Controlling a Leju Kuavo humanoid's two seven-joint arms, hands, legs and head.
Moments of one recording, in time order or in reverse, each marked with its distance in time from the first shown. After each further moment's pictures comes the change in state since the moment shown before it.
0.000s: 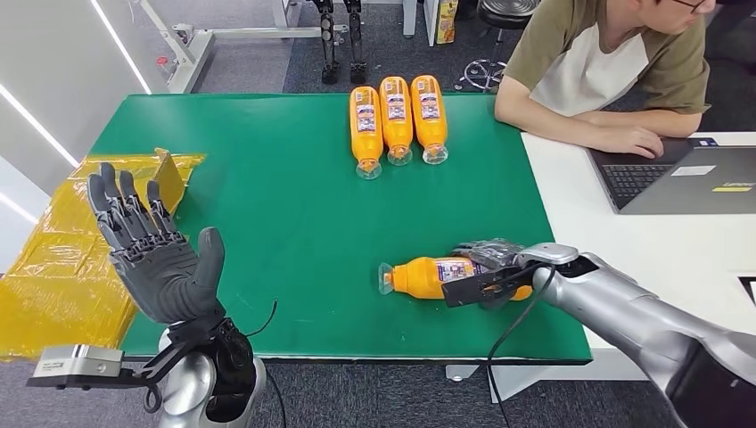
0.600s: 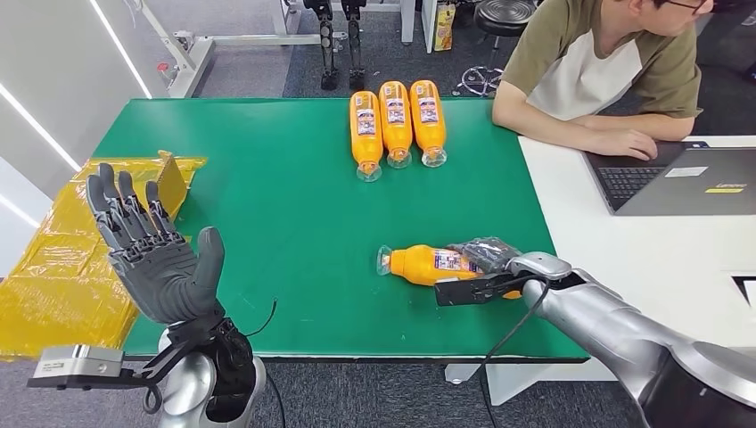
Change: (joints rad) left arm 0.000 0.001 0.000 0.000 -0.005 0.009 0.000; right arm 0.071 0.071 -0.039 0.133 0.011 -0.221 -0.045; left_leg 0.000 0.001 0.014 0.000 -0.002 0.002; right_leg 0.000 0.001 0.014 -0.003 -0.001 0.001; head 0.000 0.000
